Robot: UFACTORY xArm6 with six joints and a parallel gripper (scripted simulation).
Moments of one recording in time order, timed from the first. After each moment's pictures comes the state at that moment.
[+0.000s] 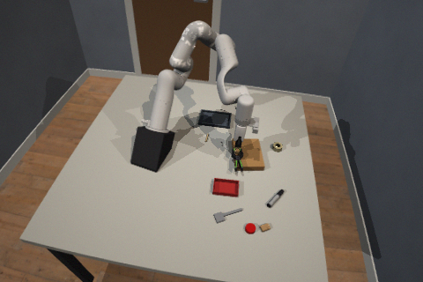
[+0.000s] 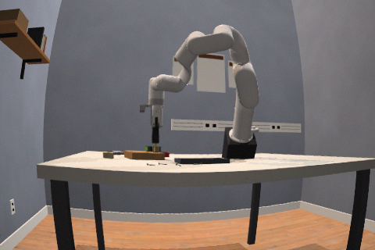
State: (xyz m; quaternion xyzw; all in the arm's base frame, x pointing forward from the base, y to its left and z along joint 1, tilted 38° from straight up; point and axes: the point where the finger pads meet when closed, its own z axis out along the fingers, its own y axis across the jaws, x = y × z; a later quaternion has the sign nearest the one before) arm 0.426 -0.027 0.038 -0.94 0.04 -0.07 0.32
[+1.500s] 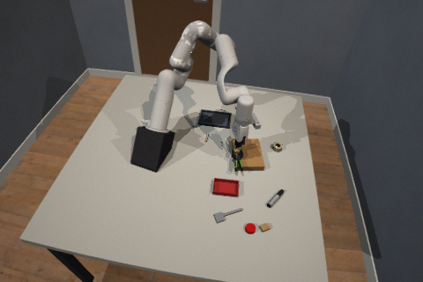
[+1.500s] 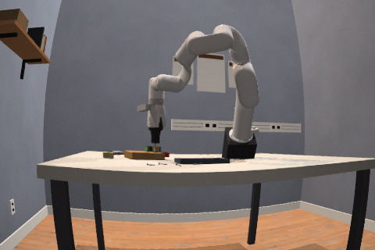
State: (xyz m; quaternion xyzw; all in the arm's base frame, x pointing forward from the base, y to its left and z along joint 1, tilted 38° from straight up) arm 0.426 -0.027 0.038 -0.93 -0.17 -0.14 0.29
